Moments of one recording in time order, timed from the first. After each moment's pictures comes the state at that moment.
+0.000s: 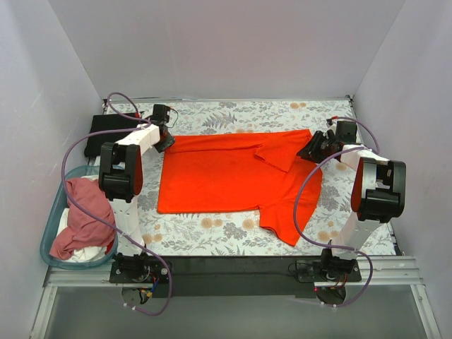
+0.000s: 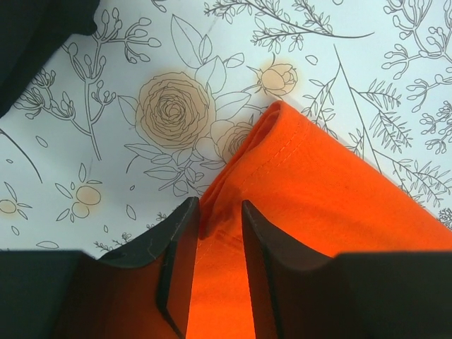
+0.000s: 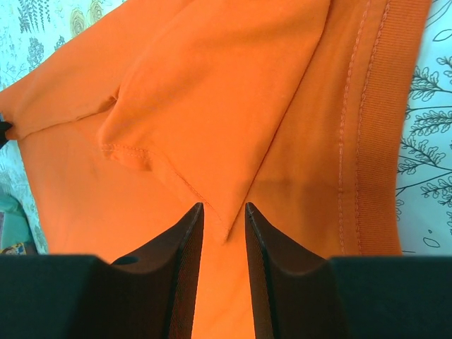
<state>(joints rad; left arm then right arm) -0.13 2.11 1.55 -0.48 -0.32 -0.73 -0.11 1.78 1.07 -0.16 -0.56 0.42</state>
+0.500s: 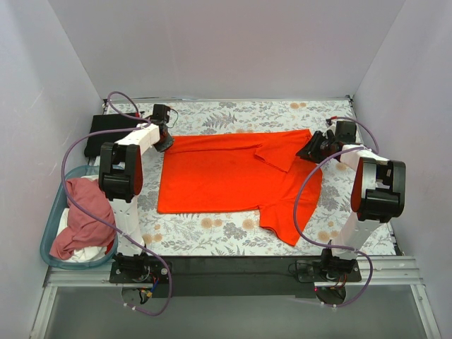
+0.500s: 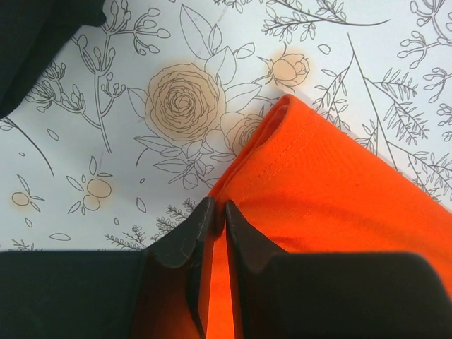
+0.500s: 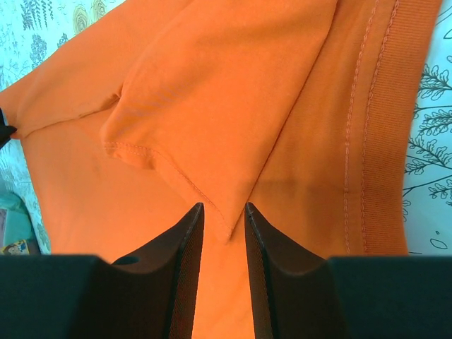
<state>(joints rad) -0.13 2.11 1.55 -0.52 -0.32 -0.72 -0.11 1.78 1.07 -0.16 -0.57 0.42</state>
